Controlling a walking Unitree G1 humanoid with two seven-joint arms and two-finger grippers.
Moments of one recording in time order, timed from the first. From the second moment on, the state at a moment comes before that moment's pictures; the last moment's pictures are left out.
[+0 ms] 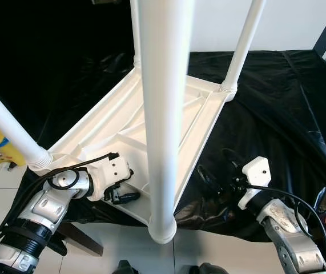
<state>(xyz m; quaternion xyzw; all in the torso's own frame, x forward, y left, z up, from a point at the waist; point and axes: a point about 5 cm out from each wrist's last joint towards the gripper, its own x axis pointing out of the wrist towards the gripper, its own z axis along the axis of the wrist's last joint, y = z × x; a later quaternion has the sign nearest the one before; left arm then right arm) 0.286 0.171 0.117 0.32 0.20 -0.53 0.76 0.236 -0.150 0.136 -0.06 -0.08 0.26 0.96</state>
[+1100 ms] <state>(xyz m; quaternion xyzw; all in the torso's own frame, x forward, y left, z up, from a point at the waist) 0.314 0.106 0.141 0.17 0.08 -0.41 0.89 0.233 -0.177 0.123 -0.05 -0.06 0.11 0.99</state>
